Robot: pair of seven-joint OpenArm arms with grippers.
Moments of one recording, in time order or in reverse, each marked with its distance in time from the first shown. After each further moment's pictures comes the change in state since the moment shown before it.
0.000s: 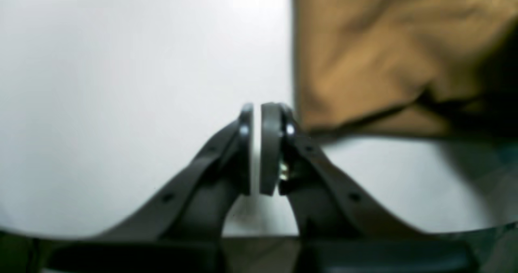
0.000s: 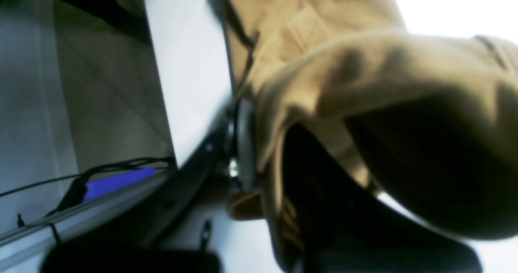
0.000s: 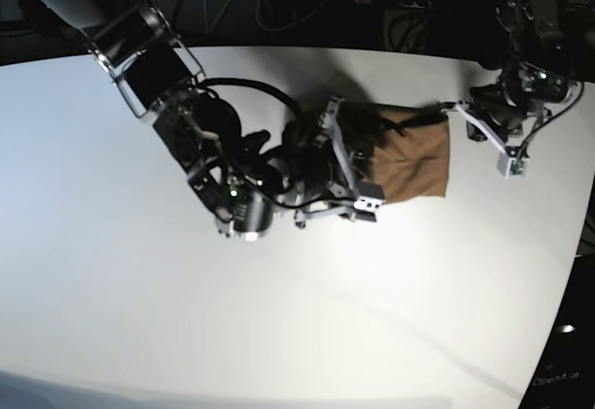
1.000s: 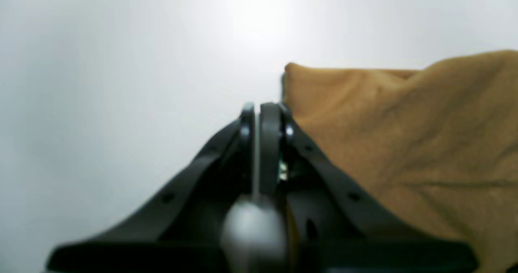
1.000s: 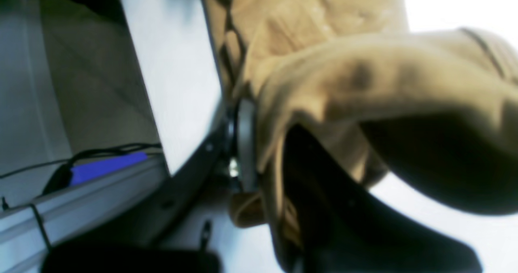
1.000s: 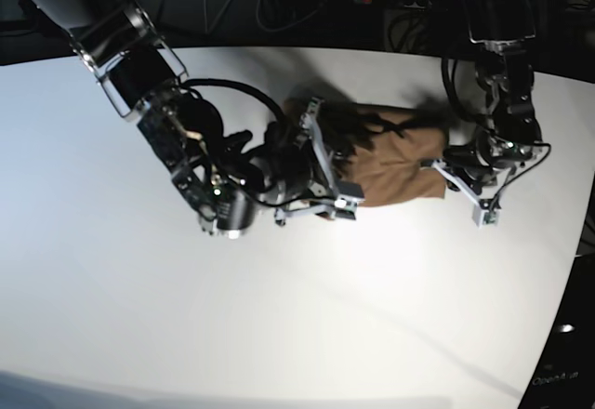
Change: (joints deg) left arm -17.4 1.8 7.7 -26.3 7.3 0.5 -12.3; right arm -0.3 3.2 0.0 0.2 0.2 0.0 -0.3
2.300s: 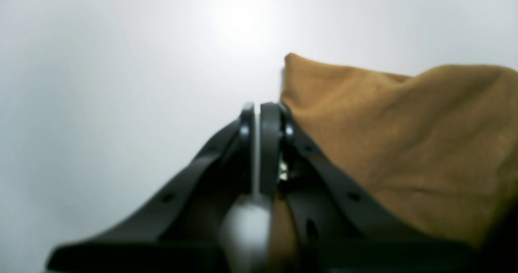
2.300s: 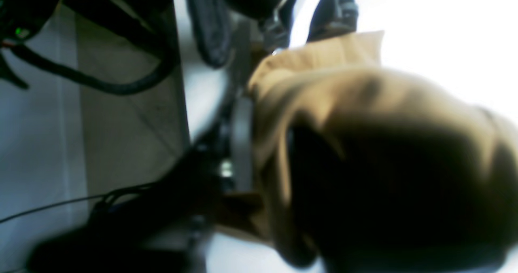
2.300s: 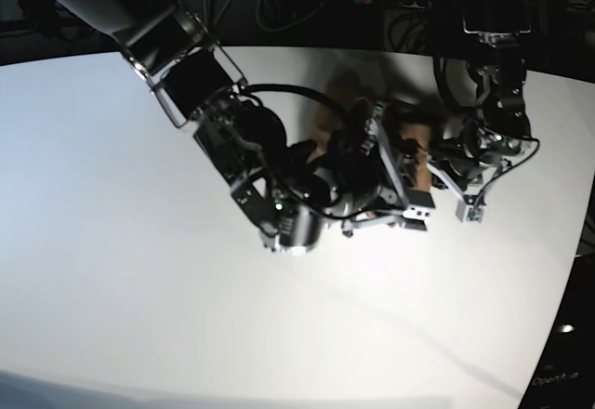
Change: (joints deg) left arm 2.1 0.0 3.8 1.8 -1.0 -0.2 -1.6; right arm 2.9 -12.1 -0.5 -3.4 -0.4 0.0 -1.8
